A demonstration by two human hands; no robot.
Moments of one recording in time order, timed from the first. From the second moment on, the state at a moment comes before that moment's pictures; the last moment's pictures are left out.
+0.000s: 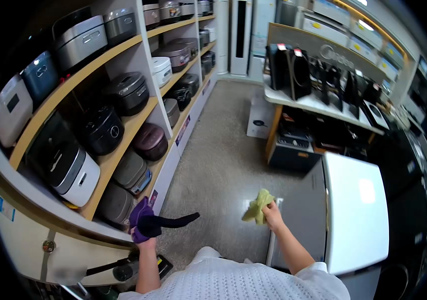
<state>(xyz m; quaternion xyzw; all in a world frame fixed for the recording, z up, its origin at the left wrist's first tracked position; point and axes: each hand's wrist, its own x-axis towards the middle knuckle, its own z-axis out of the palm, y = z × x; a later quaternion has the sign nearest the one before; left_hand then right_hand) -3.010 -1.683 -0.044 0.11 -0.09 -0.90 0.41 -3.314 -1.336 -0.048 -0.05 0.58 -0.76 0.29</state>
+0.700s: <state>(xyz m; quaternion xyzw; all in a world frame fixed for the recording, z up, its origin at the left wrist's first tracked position) -3.700 -2.052 -0.064 0.03 0.00 -0.97 0.23 -3.920 -1.717 -0.114 -0.07 0.64 -0.72 0.26</state>
